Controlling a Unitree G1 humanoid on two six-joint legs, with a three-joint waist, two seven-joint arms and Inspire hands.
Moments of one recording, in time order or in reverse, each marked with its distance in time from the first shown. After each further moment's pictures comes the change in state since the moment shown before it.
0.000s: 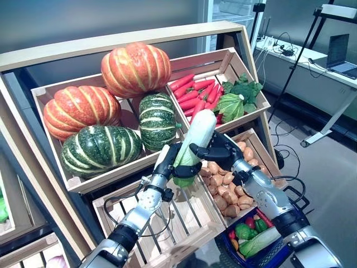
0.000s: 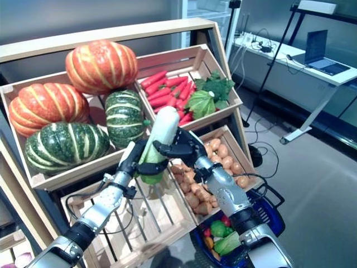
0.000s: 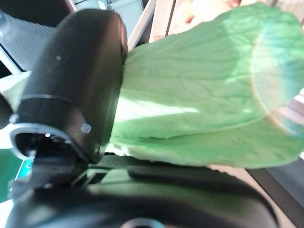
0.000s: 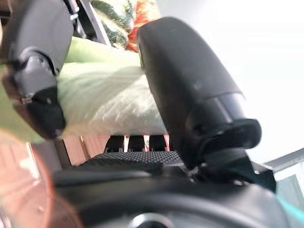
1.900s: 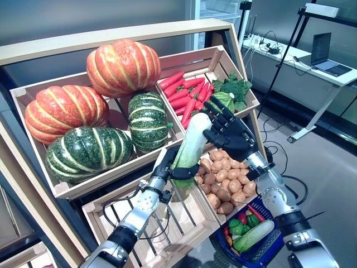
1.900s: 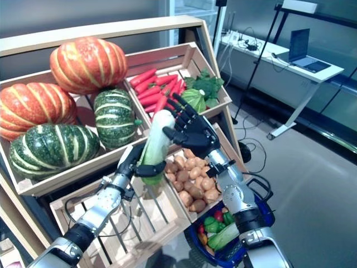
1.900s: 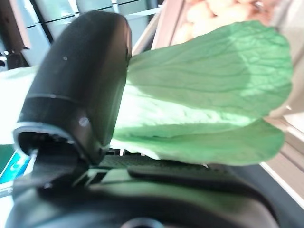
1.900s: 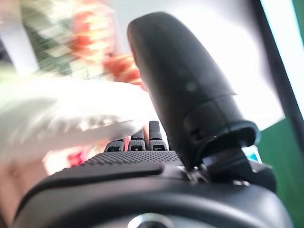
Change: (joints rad) left arm 0.012 0.017 0.037 0.043 -0.038 0.007 -0.024; right arm 0.002 -0.028 -0.097 -0.006 -0.120 -0.097 0.176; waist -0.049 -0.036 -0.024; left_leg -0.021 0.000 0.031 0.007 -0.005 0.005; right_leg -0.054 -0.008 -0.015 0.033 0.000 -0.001
